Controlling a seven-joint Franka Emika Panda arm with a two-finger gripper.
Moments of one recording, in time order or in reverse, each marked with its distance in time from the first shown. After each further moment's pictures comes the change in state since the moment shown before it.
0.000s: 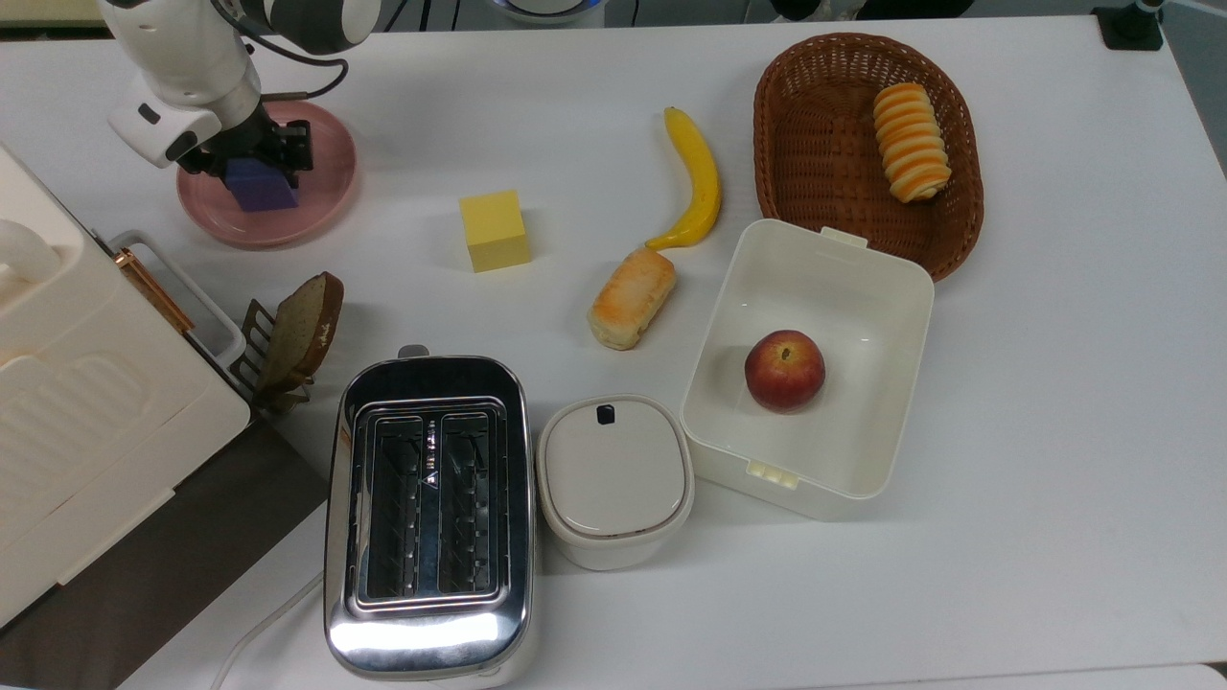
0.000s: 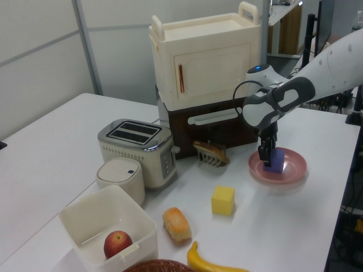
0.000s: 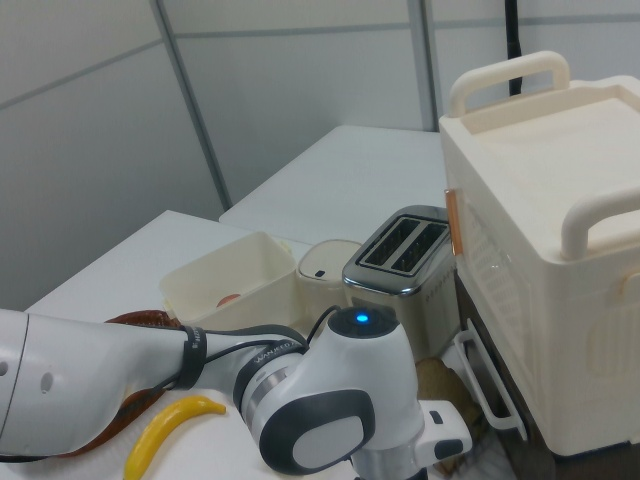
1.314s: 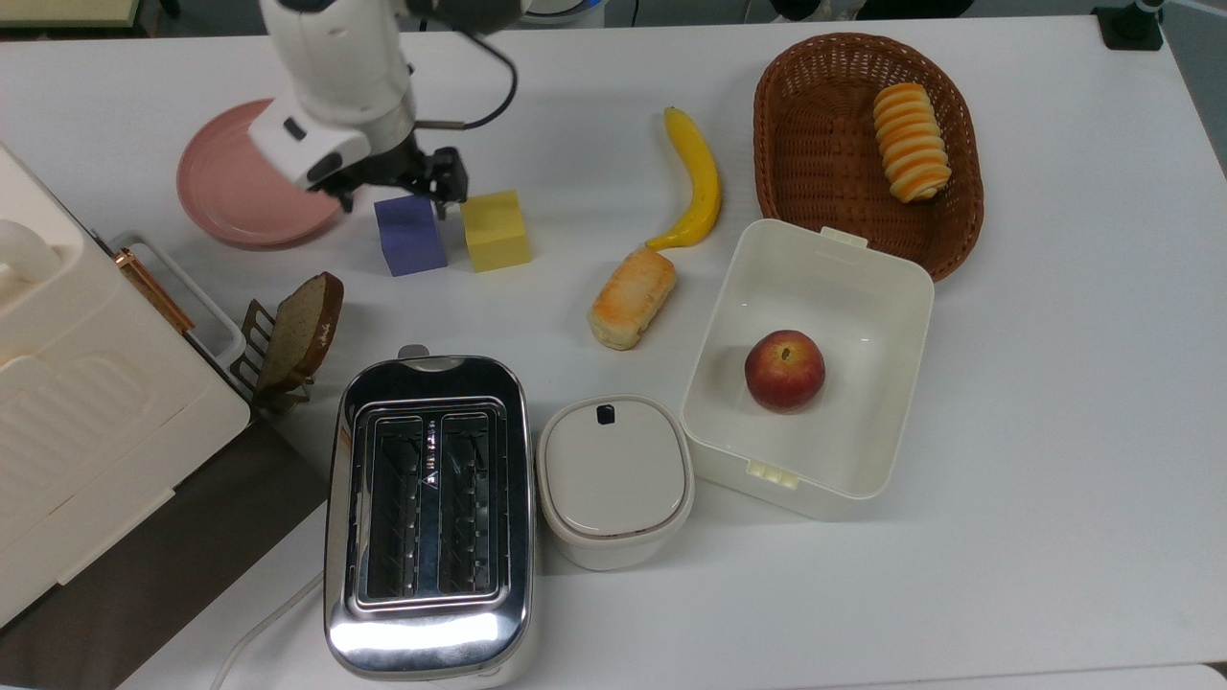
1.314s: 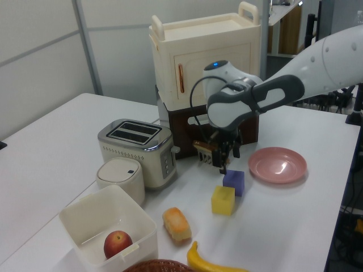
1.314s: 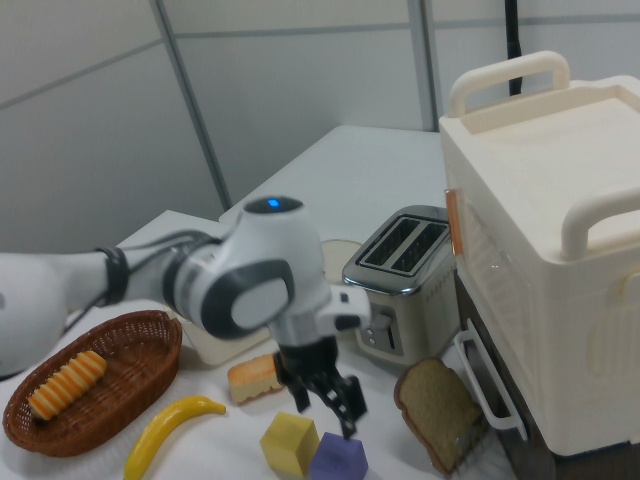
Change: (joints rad) arm 0.107 -0.060 0.201 0.111 0.022 -0.166 0.437
